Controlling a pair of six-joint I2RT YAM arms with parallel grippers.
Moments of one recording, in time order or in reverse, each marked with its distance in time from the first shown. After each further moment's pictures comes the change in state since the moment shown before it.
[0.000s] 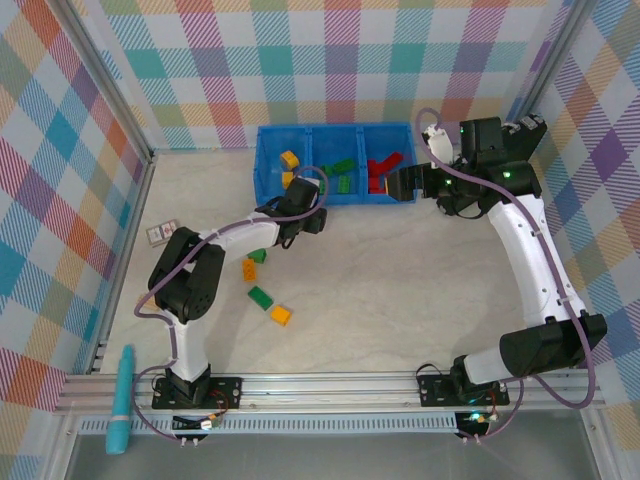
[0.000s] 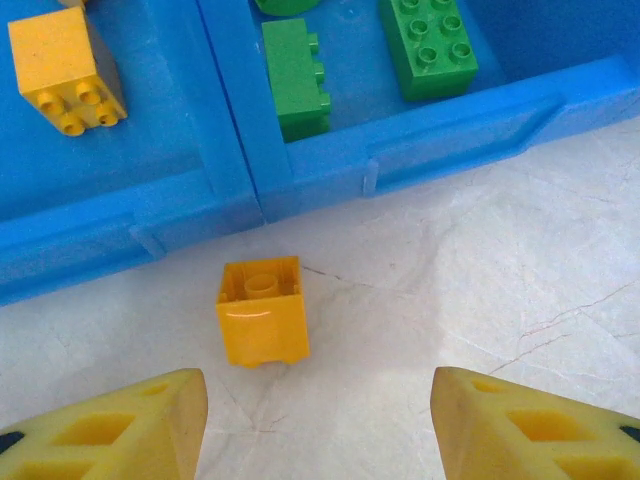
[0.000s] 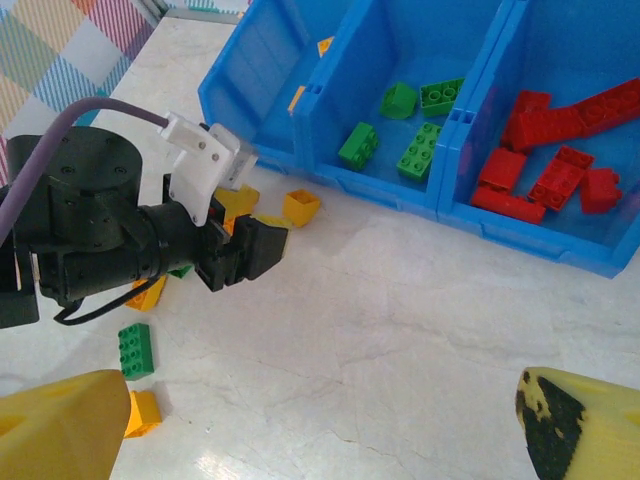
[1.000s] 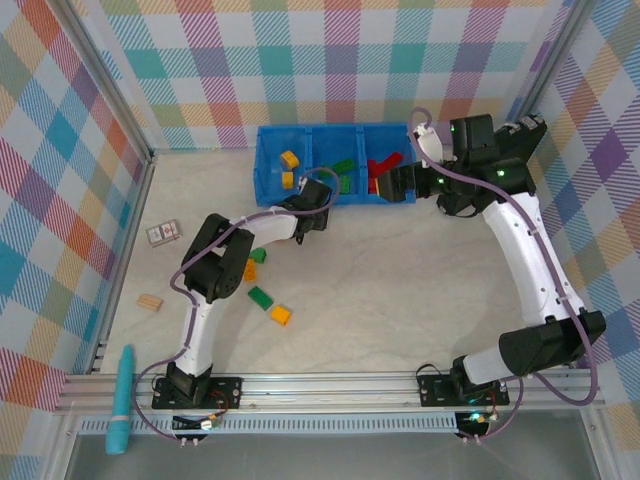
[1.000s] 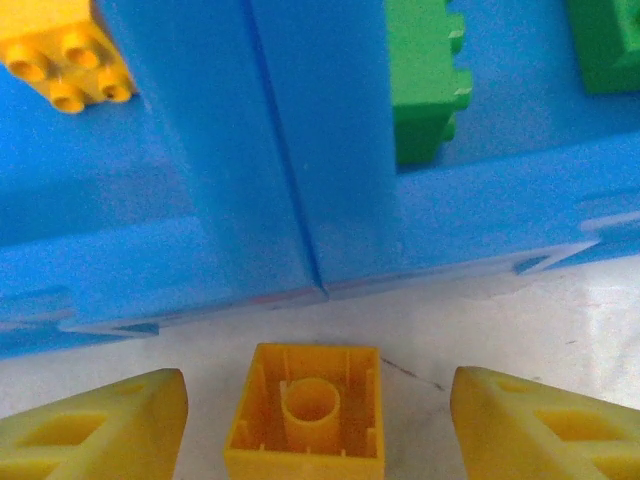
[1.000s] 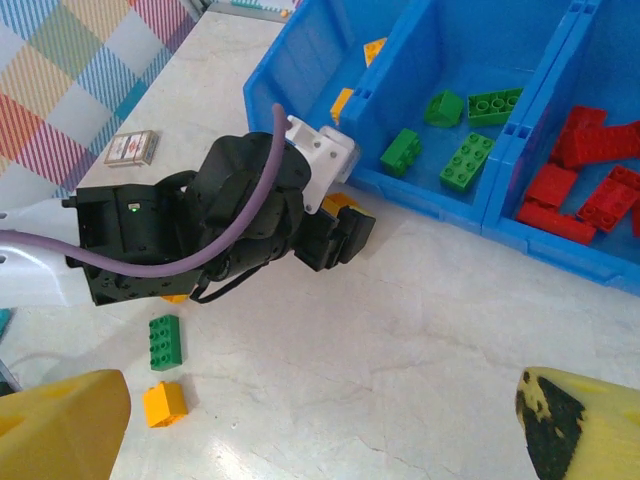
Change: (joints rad) left arm 0.003 0.272 0.213 -0.048 -0.169 -0.059; right arm 0.059 0.018 0.040 -0.010 -0.022 0.000
